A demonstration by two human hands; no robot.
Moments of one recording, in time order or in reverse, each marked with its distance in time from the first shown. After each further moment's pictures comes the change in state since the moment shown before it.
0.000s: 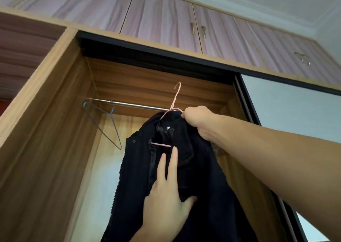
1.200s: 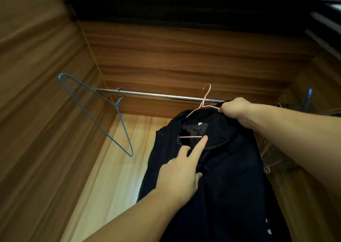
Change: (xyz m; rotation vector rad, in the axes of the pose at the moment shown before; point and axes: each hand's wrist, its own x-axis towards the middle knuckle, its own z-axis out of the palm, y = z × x) left_hand 0.200 -0.158 0.173 0.430 0.028 0.212; right_hand 0.299 0.135 0.036 -0.208 0.130 -0.208
